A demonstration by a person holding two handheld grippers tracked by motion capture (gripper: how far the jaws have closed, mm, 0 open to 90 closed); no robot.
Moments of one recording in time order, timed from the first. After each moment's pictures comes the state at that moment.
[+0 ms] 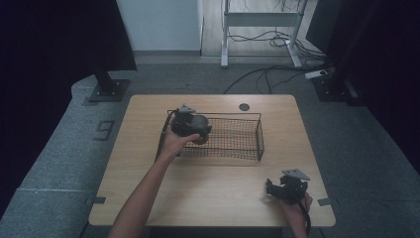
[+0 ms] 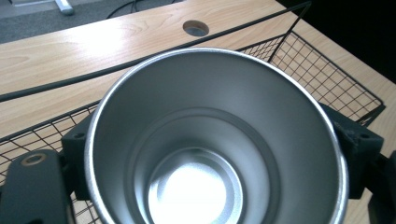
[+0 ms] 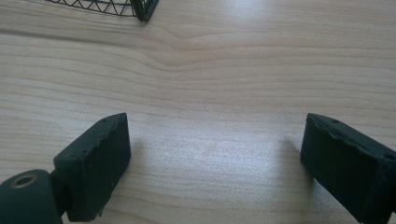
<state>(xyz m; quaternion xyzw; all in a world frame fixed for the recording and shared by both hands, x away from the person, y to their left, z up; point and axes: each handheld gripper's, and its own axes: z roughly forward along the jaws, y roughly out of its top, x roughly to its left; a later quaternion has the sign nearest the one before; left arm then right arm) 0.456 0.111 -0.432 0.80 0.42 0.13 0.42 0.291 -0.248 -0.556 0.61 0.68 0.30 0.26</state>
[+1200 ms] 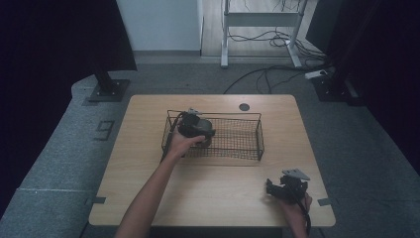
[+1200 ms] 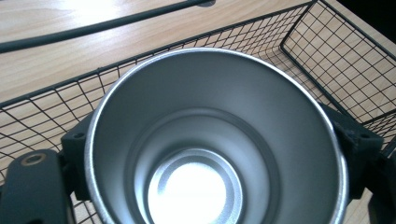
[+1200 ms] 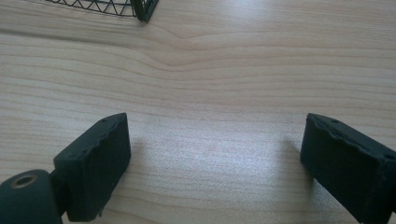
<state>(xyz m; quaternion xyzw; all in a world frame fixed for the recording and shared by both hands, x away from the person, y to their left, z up) 0.472 0.095 -0.460 0.81 0.43 0.11 0.39 0.291 -0.248 -0.556 0.61 0.68 0.30 0.26</state>
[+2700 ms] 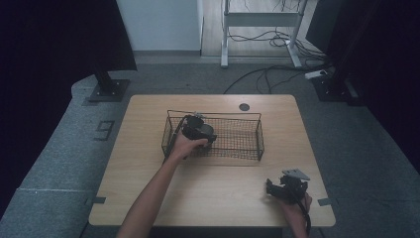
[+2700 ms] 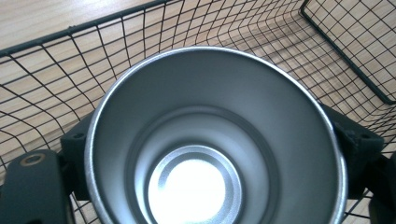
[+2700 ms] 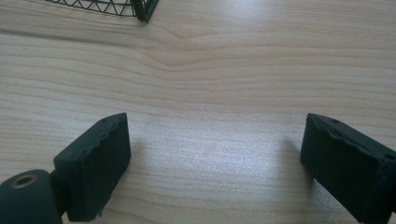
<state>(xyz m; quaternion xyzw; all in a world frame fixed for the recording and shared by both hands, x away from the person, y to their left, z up) 0.479 0.085 -0.480 0.83 0.44 0.09 0.33 0.291 -0.248 -0.556 0.61 0.68 0.30 0.26</state>
